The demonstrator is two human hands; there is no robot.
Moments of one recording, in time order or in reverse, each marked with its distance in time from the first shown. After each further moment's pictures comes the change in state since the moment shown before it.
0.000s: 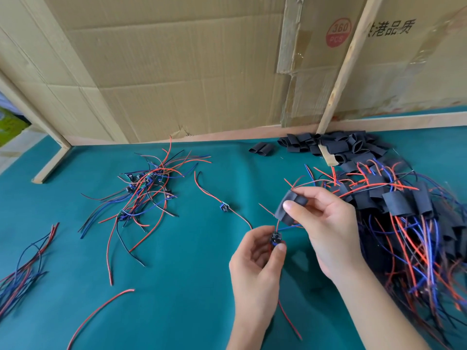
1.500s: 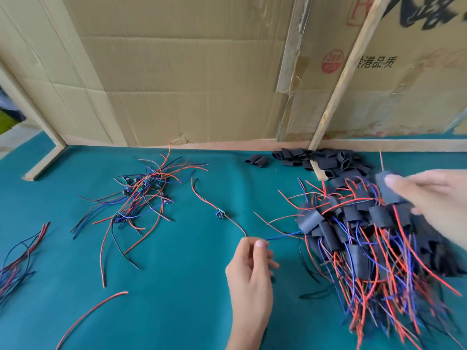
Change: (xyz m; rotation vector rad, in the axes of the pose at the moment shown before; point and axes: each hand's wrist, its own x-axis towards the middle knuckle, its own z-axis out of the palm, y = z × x) left_hand -0.002 -0.002 0.006 0.070 0.119 0.009; right_hand 0.024 -0.111 -0.137 -0.816 0.202 0.102
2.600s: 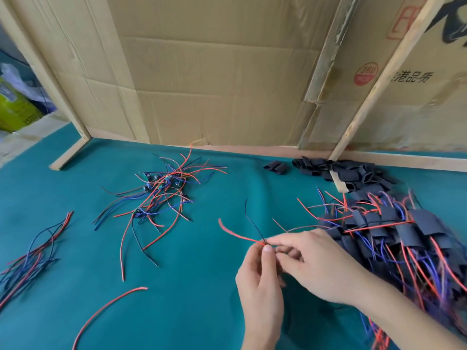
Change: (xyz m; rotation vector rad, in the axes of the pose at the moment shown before) left_hand 0.009 -0.005 -0.013 -0.135 0.055 -0.005; right_hand -0.068 -0.059 0.154 -0.218 -0.802 -0.557
